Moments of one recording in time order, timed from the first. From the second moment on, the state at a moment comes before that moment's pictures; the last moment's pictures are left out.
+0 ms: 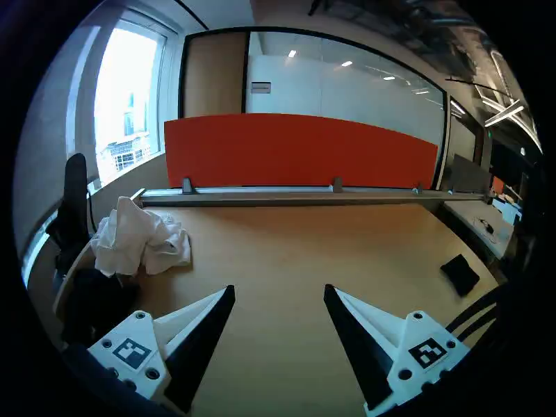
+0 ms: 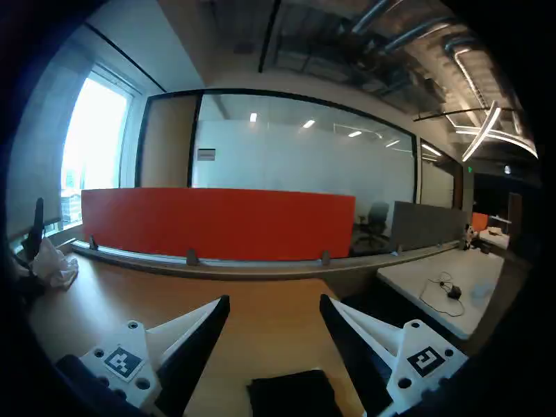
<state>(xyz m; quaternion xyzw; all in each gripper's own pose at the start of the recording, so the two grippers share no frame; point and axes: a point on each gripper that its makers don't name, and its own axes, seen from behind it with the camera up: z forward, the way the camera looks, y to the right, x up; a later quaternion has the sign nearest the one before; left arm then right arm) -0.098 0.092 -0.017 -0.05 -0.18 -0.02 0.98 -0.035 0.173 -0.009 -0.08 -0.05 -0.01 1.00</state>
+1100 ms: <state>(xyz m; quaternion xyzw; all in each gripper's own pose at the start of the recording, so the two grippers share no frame) -0.025 0.049 0.020 -0.01 -0.04 -0.05 1.00 0.009 0.005 0.025 0.01 -0.01 0.01 1.00</state>
